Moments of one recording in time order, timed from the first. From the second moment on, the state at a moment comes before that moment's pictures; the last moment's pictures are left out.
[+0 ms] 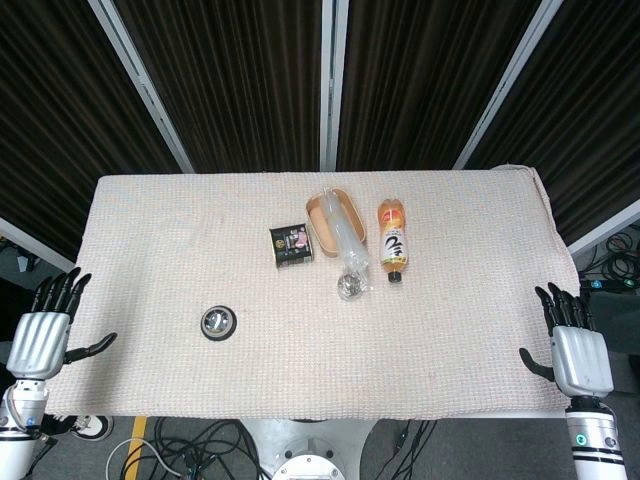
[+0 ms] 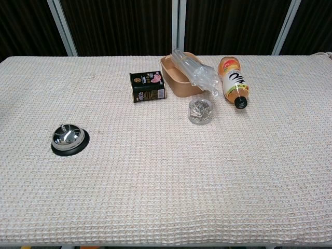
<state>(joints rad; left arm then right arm) -0.14 -1.24 -0.06 -1.49 1.48 1.46 0.05 0.10 -1.12 0.09 -1.87 -1.31 1.44 -0.30</state>
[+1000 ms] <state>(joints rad) -0.26 -1.30 -0.04 -1.41 1.59 1.35 0.03 0.10 -1.11 0.09 -1.87 -1.31 1.44 -0.28</state>
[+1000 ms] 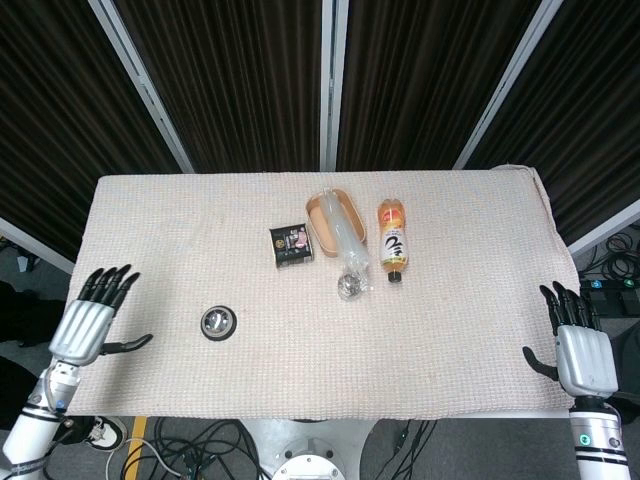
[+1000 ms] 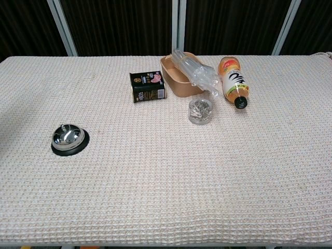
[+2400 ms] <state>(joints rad) -0.40 -1.69 0.08 -1.04 1.66 1.21 -0.11 0.11 -1.11 0.10 -1.87 -1.27 1.41 -0.27</state>
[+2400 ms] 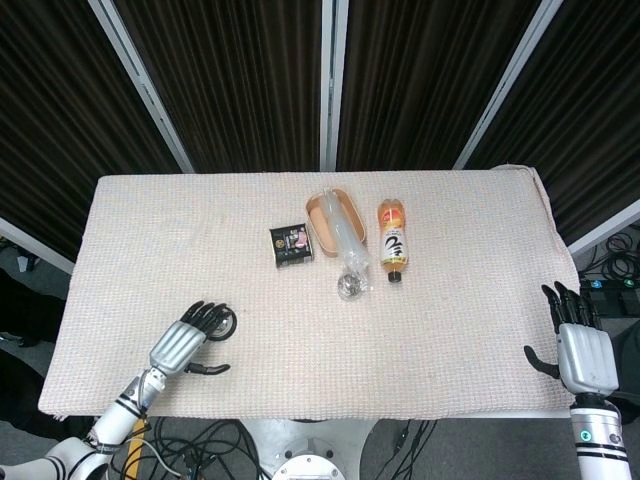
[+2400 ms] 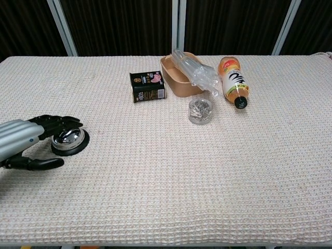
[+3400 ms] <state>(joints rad) -0.39 -1.71 0.14 -1.01 1.66 1.18 -0.12 0.11 -1.09 0.10 -1.88 -1.27 1.41 -0.25</state>
